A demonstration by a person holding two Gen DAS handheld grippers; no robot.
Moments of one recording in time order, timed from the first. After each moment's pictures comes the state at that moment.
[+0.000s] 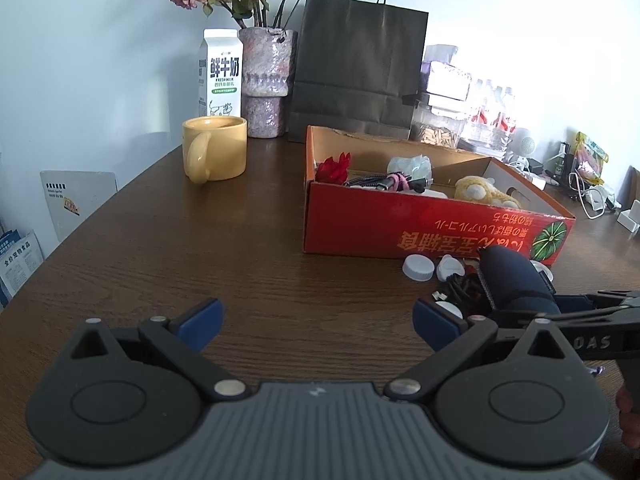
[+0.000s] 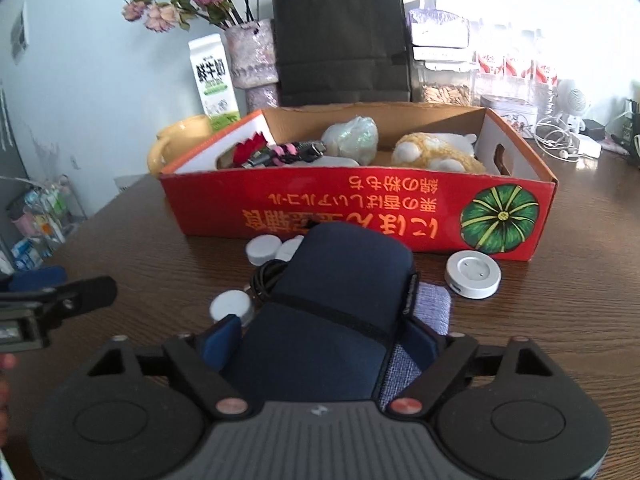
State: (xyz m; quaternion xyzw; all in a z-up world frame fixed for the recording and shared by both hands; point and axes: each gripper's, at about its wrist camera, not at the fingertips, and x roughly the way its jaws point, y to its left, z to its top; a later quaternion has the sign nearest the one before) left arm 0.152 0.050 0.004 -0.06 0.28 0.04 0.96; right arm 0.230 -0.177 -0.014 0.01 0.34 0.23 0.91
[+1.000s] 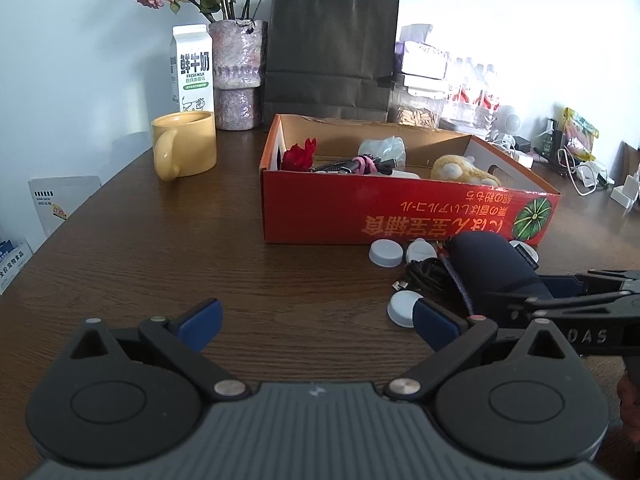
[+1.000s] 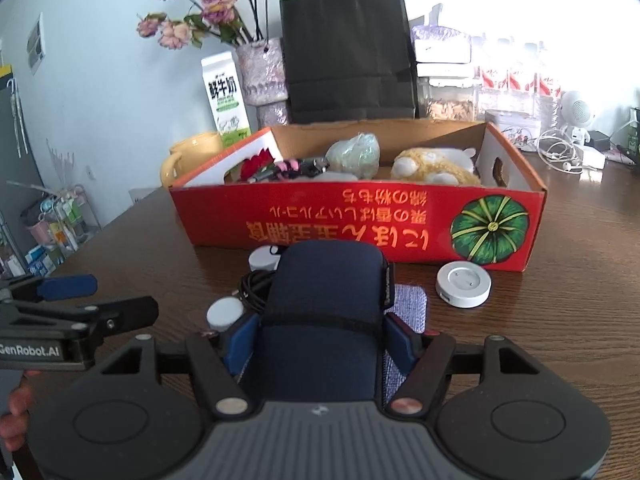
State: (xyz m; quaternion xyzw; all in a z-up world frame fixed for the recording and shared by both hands) left arm 0.163 0.016 -0.001 -0.04 0.29 0.03 0.96; right arm 0.230 -0.189 -0.016 0.00 0.33 0.25 0.91
